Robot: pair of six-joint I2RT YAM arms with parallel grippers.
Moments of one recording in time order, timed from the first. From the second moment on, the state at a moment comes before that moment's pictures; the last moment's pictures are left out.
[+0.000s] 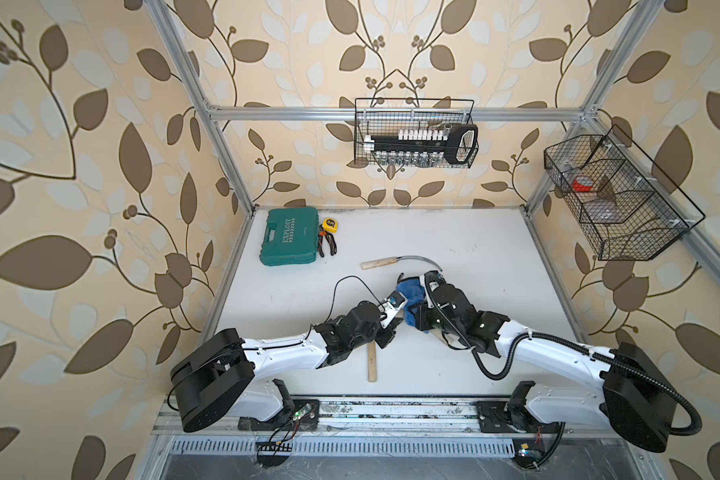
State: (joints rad) left arm -0.94 1.32 0.52 0.29 -0.03 -0.02; right arm 0.80 1.24 0.63 -0.06 0.06 0.65
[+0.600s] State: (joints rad) left arm -0.94 1.27 0.46 0.38 -0.04 -0.04; right arm 0.67 1.32 0.63 -0.08 0.10 0.68
